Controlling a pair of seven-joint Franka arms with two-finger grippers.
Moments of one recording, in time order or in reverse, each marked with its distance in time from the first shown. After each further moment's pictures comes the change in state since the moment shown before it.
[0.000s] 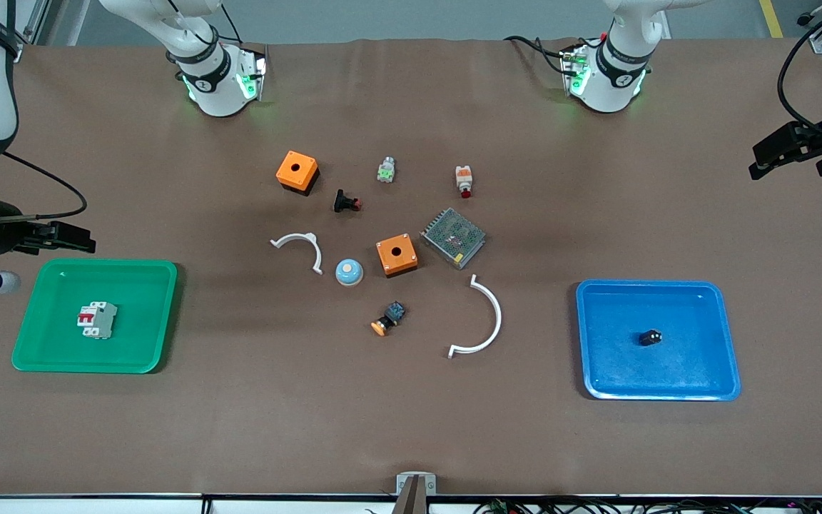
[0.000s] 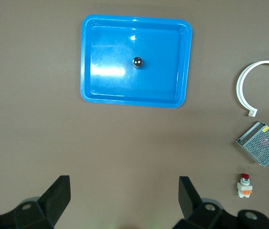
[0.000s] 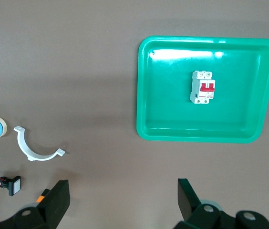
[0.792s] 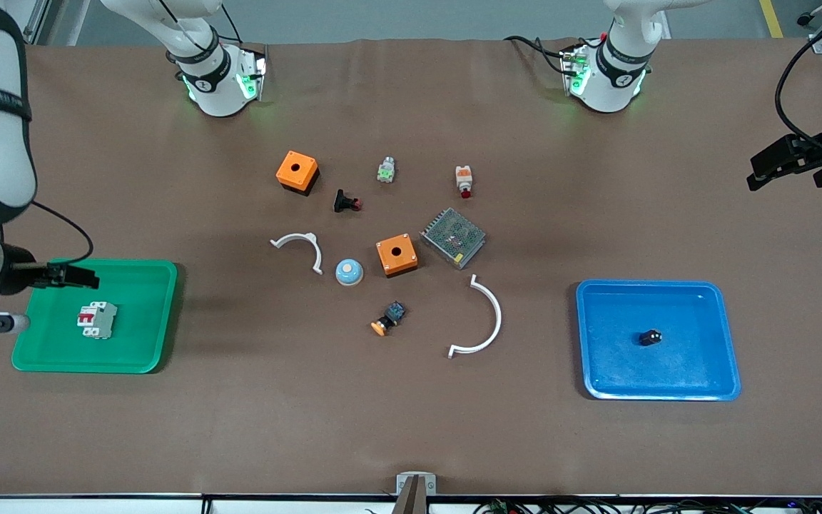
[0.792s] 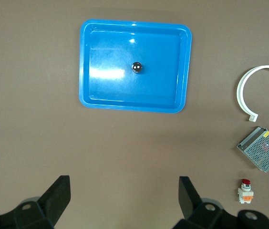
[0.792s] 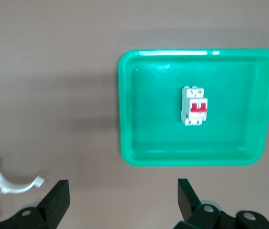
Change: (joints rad) left arm -0.001 0.026 0.000 0.000 0.000 0.033 0.002; right arm -0.046 0.097 0.006 -0.002 -0.007 0.102 -0.007
